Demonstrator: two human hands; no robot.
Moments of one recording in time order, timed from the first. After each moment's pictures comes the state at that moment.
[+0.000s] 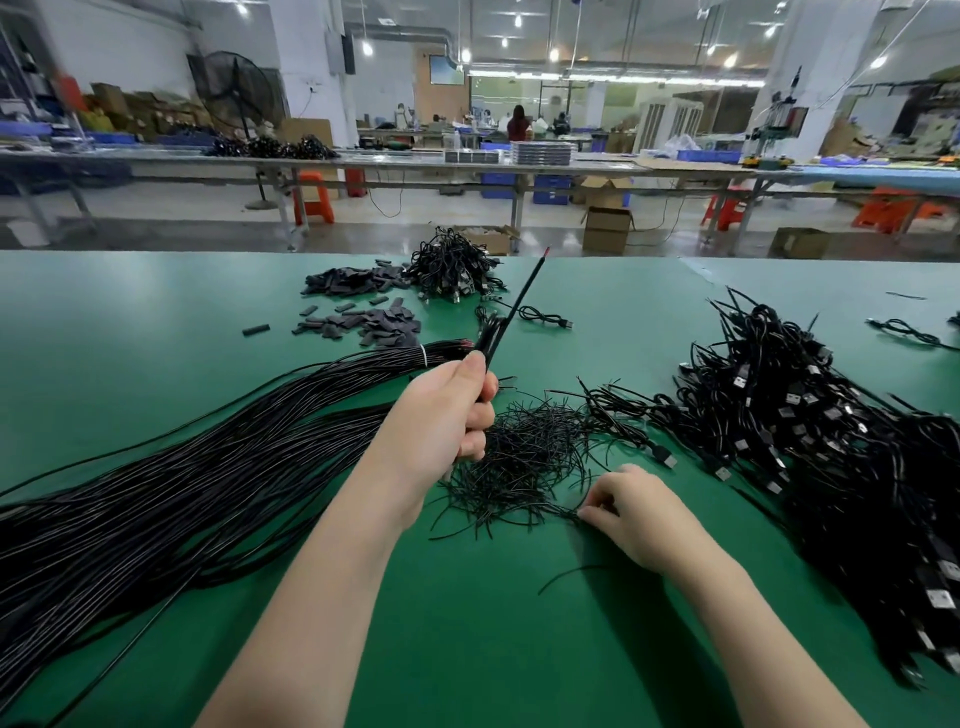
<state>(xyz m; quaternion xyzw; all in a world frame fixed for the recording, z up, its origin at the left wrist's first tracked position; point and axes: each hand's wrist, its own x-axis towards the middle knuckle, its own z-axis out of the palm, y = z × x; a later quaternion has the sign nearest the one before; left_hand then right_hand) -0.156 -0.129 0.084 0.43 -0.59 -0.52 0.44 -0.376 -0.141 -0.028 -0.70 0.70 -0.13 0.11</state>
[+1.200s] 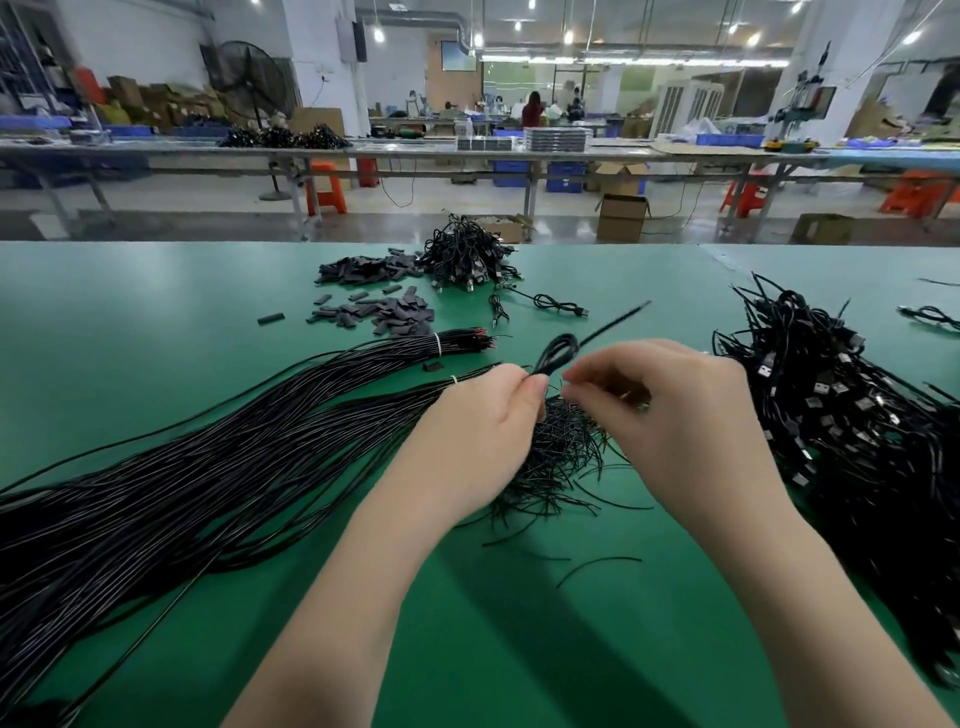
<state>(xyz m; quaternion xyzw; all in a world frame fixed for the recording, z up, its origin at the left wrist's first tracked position) -0.159 -0.124 0.076 0.50 -0.77 -0.24 0.32 -0.319 -0.092 0.090 -0.72 0.53 -0.44 -0.05</state>
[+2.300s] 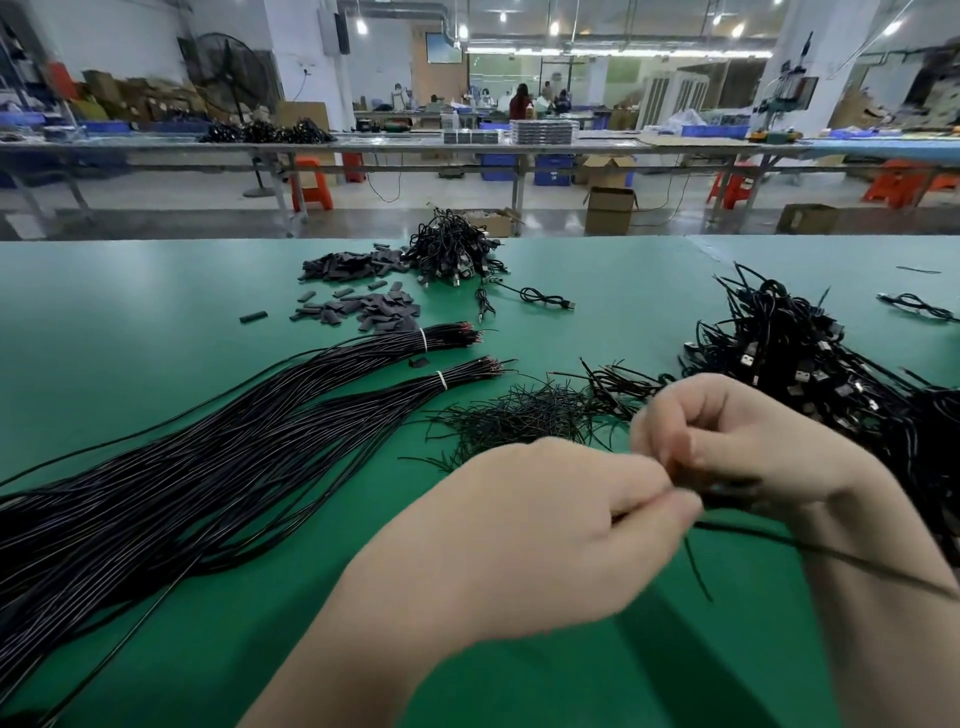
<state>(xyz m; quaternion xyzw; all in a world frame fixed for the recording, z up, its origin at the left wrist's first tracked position) -0.181 -0.065 0.098 0.32 -0.91 -0.17 0.22 -0.377 -0.089 0.092 -0.67 0.30 -0.37 0.57</state>
